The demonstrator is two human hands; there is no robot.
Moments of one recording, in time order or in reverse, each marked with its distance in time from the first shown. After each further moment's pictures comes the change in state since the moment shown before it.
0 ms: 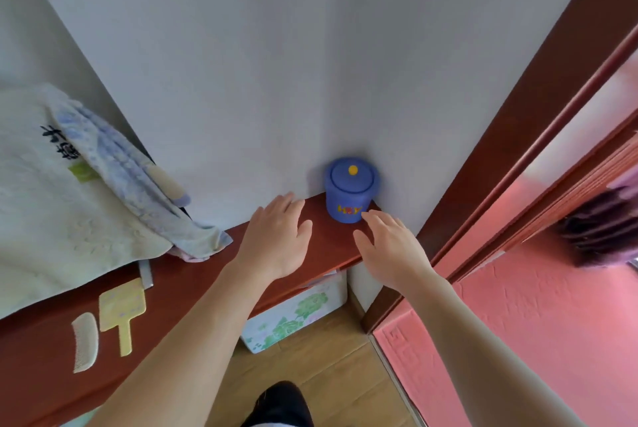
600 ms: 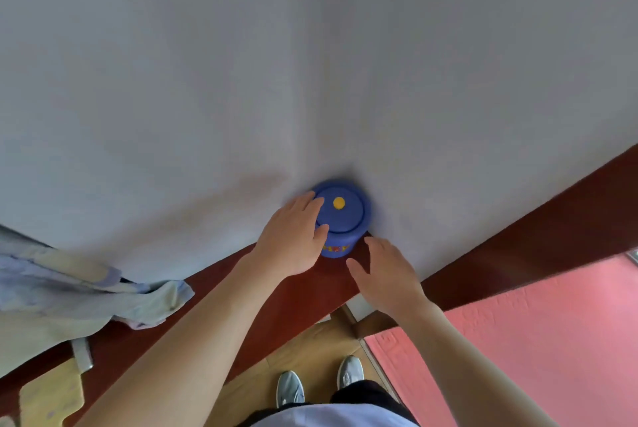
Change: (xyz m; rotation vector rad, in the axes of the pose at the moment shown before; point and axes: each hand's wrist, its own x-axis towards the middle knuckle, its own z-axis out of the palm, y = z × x) left_hand 0.179 0.003 0.050 -0.071 -0.168 0.162; right_hand 0.122 0.066 0.046 0.053 -0.124 0.218
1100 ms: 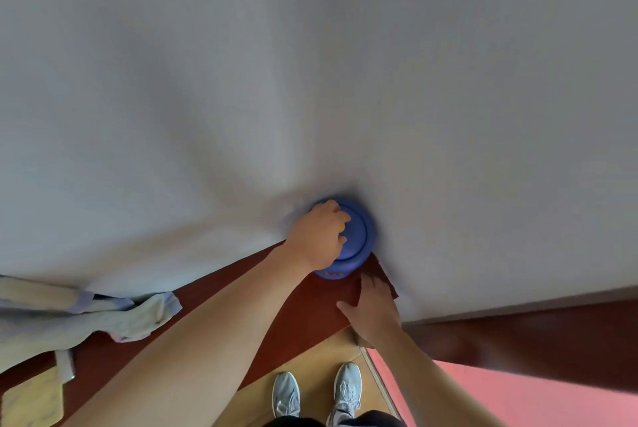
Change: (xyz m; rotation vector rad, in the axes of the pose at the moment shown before) left_hand 0.096 0.006 0.040 0.006 -0.114 0.011; right_hand 0.063 0.049 0.078 0.020 -0.184 0.147
